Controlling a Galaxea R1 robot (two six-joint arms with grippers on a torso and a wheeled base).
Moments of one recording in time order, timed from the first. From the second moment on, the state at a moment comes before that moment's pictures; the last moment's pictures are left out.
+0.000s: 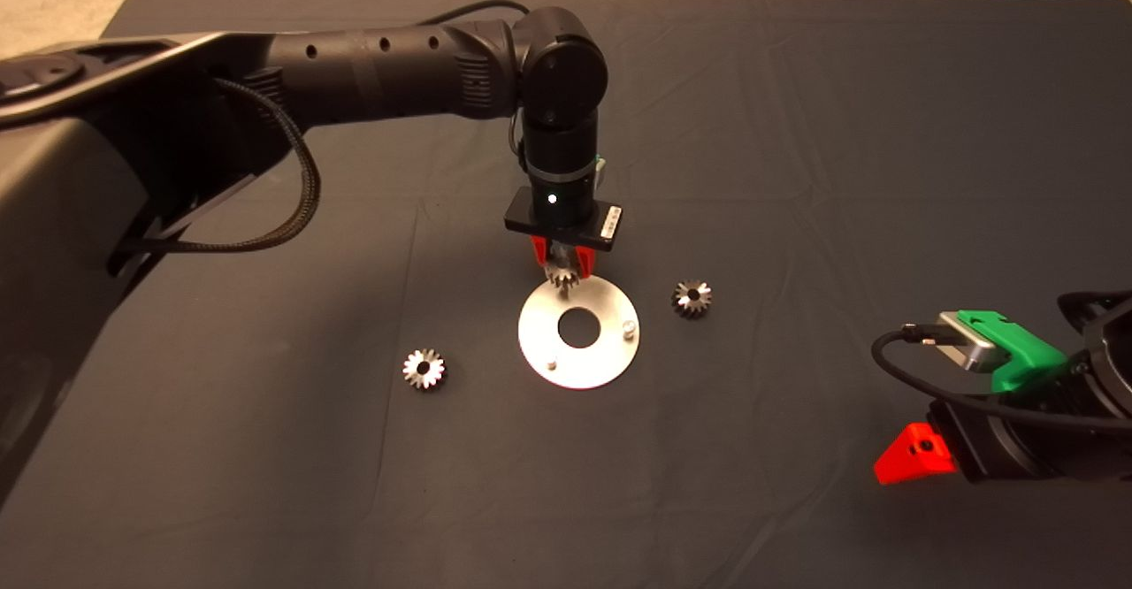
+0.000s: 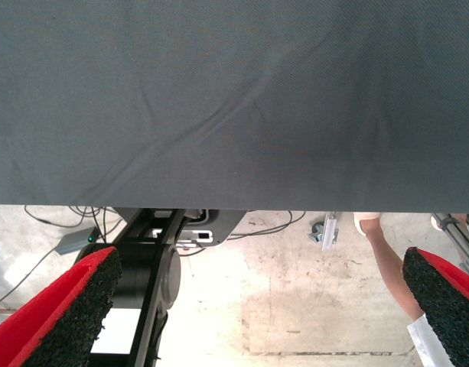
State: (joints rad) left arm -0.44 2.95 -1.58 0.10 1.47 -1.06; right arm 0.48 2.12 -0.40 -0.01 -1.53 1.79
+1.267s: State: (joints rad) left arm -0.42 2.95 -1.64 0.08 1.47 -1.01; right arm 0.48 2.12 -0.40 -0.01 -1.53 1.79
